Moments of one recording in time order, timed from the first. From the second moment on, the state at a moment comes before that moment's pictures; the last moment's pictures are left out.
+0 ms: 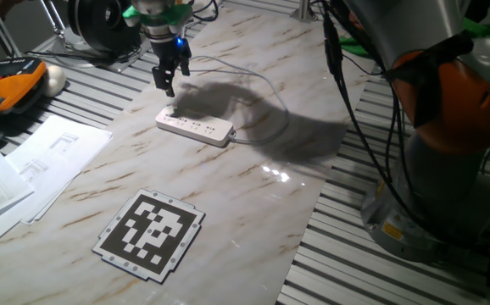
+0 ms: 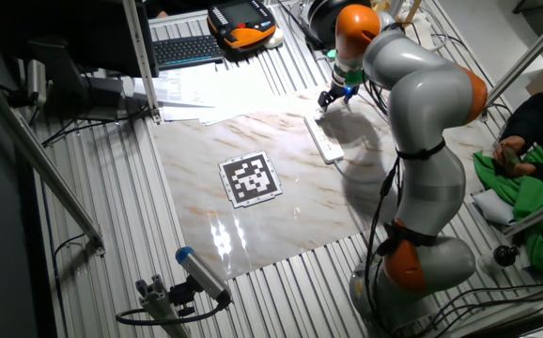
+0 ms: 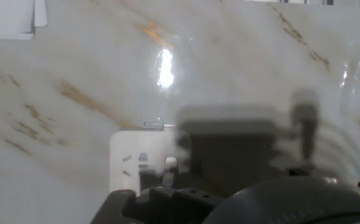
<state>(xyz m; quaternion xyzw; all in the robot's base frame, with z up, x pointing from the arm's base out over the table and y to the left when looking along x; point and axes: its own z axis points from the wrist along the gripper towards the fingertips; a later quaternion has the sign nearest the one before) 0.639 -0.093 0.098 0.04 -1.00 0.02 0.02</state>
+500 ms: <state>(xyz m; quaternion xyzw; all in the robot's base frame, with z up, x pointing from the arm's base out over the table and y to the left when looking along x) 0.614 -0.084 0.125 0.06 -1.00 0.03 0.01</state>
